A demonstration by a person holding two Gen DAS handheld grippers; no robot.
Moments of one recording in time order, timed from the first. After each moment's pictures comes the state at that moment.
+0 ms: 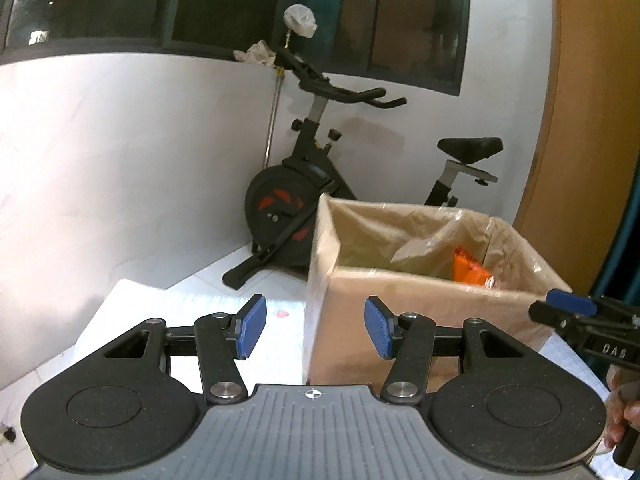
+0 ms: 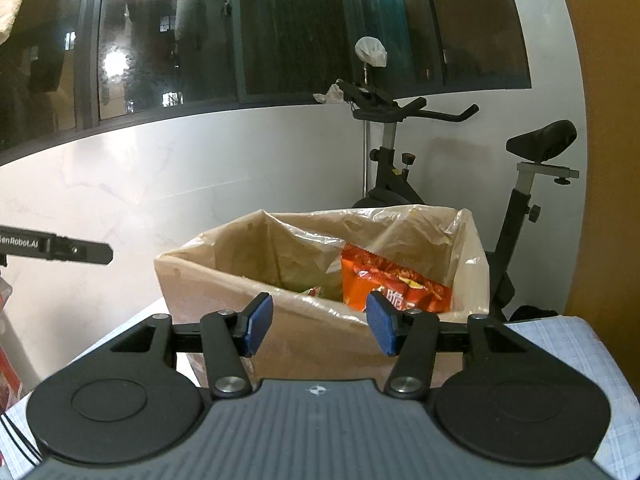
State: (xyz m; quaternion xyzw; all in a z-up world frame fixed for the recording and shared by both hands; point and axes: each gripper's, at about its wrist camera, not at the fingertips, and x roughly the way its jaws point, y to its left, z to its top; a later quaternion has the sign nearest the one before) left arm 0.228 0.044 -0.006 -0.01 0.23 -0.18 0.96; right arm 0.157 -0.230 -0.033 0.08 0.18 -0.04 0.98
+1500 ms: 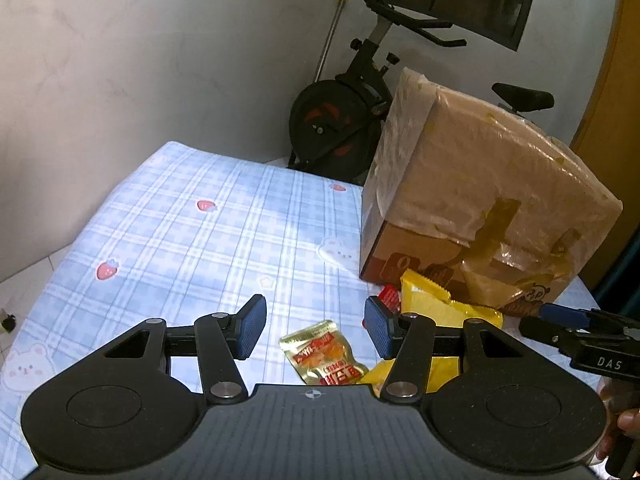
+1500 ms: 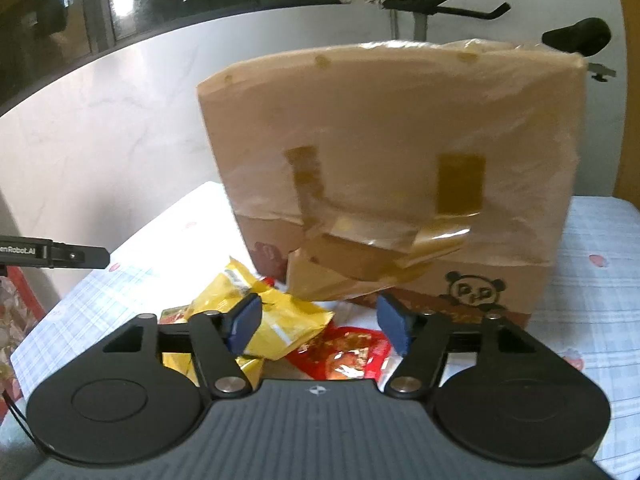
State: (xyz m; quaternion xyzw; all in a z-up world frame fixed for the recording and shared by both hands) left arm 0.200 0.104 -0.106 -0.06 0.34 -0.13 0.93; right arm 0.149 -0.176 -0.132 0.11 0.31 0.01 0.94
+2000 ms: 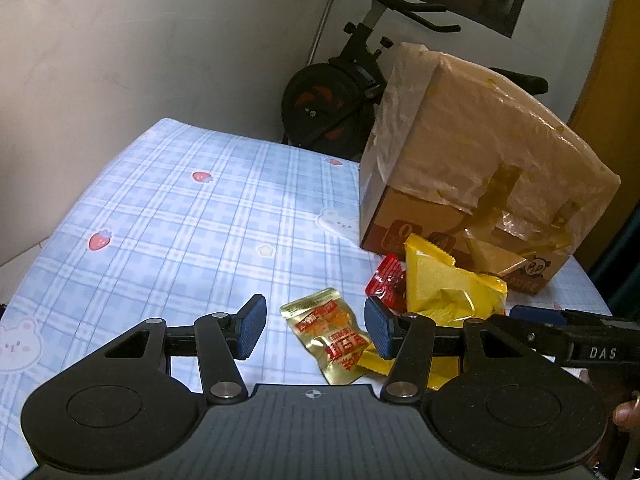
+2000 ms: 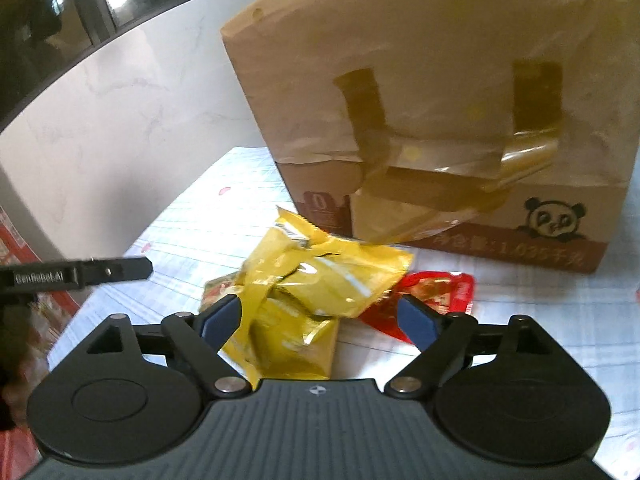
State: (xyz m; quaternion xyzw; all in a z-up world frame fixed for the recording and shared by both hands) left arm 0.193 0.113 -0.126 -0.06 0.36 -0.15 0.92; right arm 0.167 -0.145 -0.157 0.18 0.36 0.05 0.91
